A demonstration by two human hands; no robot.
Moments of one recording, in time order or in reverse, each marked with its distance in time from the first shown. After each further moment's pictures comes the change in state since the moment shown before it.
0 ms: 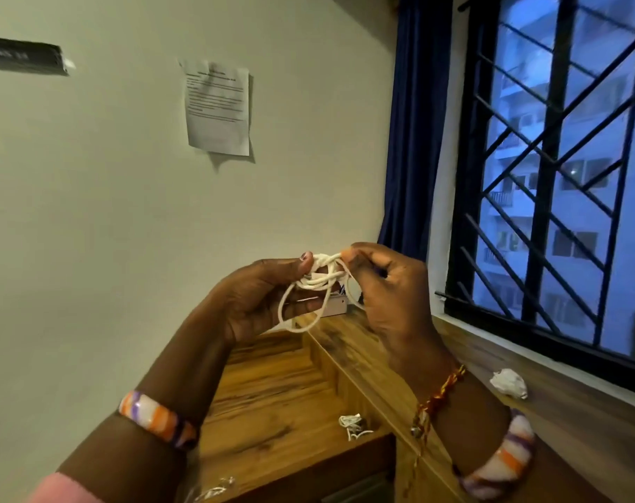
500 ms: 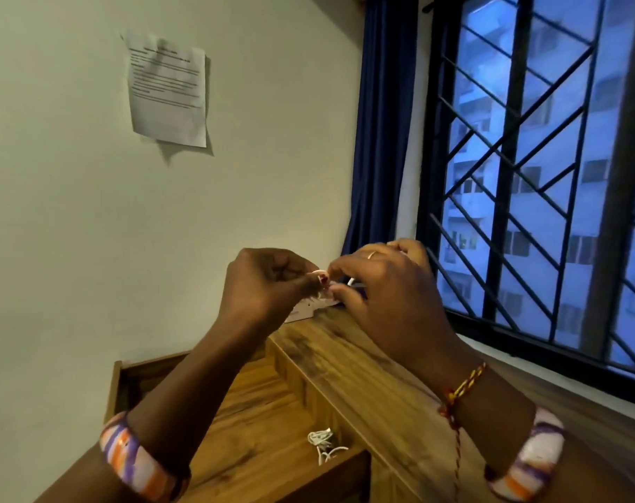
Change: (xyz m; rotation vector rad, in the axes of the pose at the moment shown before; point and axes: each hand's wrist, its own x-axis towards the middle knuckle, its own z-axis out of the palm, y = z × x) left_hand 0.044 -0.022 0.014 0.730 0.430 0.495; right_hand 0.030 0.018 -0.022 -0.934 -0.225 -0.444
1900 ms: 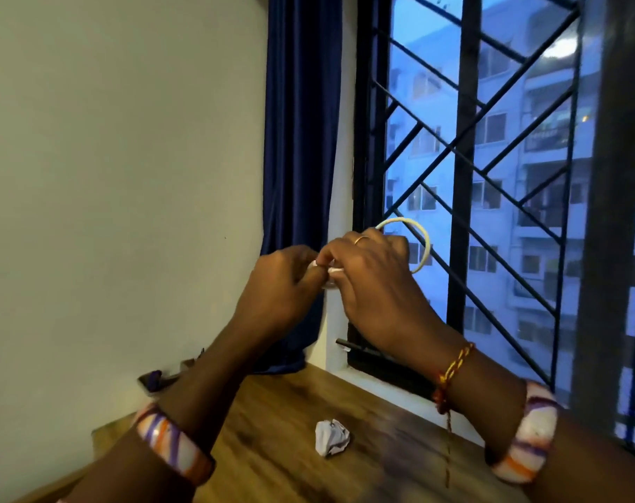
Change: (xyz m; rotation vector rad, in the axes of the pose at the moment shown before) left_hand 0.305 -0.156 0.247 0.067 -0.237 0.318; right_hand 0.153 0.297 0.164 -0.343 -0.018 0.060
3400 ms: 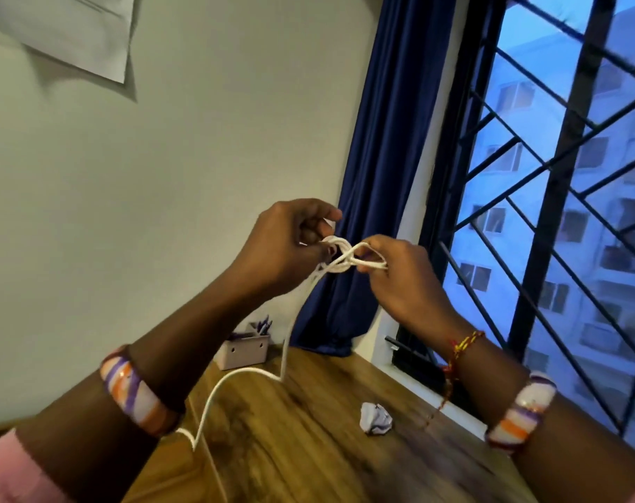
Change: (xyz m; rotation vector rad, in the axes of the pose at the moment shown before) left_hand -0.061 0.006 -0.105 -0.003 0.128 -0.078; right_hand 0.008 -0.060 0.022 0.456 -0.037 0.103
